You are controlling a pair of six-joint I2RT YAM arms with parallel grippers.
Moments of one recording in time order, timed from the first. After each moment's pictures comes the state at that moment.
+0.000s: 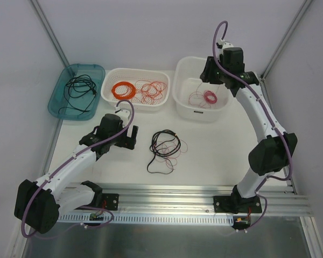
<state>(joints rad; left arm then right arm) -0.45 1.04 0.68 -0.41 -0.05 -0.11 0.27 1.70 1.77 -0.57 -0.08 0.26</state>
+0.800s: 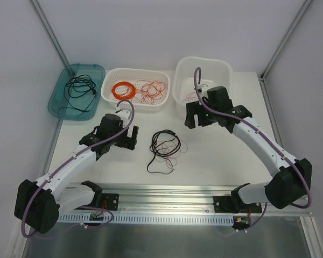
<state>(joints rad) -0.45 1.04 0.68 -0.41 -0.03 -0.11 0.46 1.35 1.24 -0.64 -0.13 0.20</state>
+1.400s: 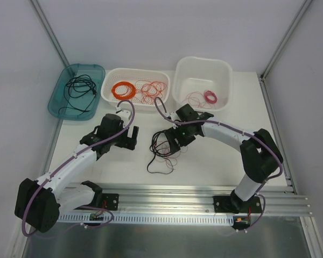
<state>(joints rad) -0.45 1.05 0.68 -0.41 -0.03 -0.11 0.68 1.66 1.14 -0.61 -0.28 0.05</state>
